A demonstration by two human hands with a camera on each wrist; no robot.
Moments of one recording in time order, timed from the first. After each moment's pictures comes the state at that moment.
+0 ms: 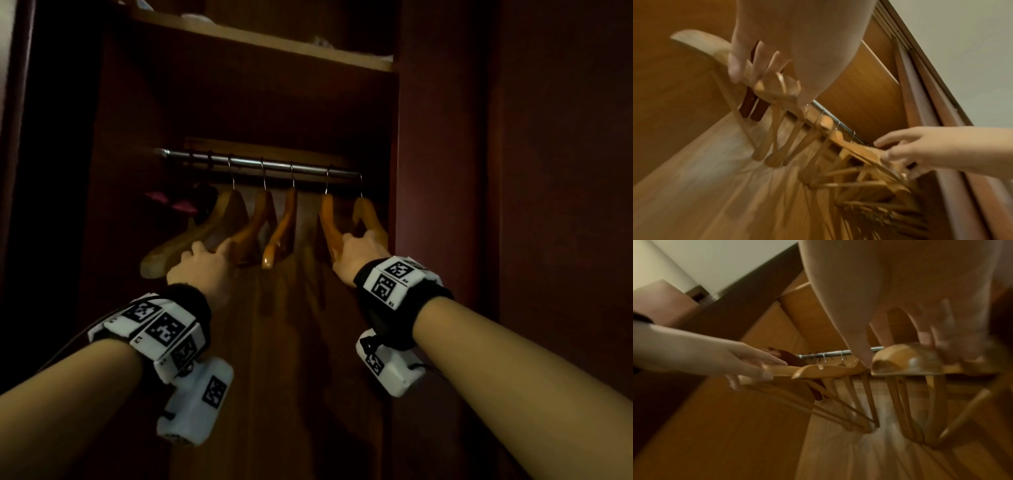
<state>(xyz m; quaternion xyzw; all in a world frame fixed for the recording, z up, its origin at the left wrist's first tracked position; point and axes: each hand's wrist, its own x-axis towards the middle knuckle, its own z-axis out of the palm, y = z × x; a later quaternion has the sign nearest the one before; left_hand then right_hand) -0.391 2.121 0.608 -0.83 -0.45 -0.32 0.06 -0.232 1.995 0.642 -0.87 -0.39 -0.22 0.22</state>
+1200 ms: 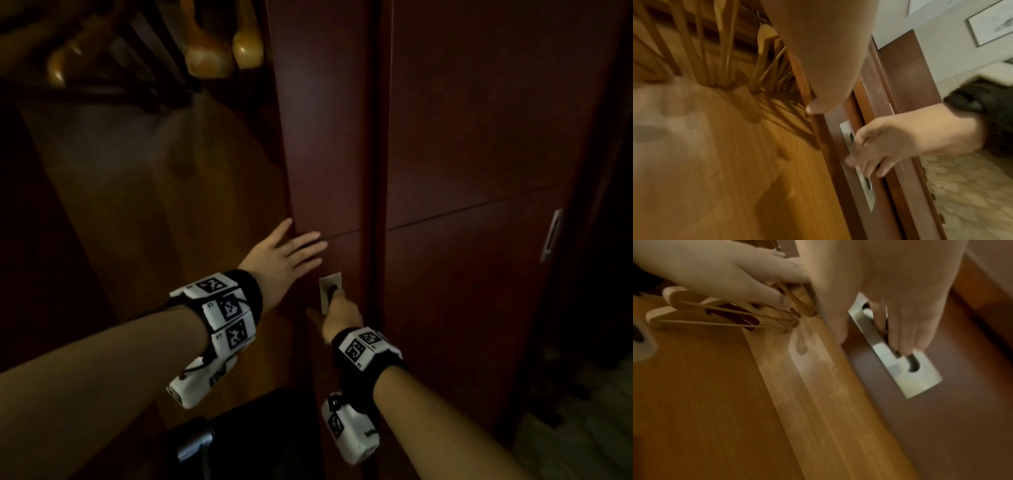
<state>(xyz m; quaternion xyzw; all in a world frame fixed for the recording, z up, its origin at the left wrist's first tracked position) -0.270 1.997 0.405 -0.87 0.00 0.03 0.50 -0.203 1.904 0.308 -0.90 -0.19 0.09 0.37</state>
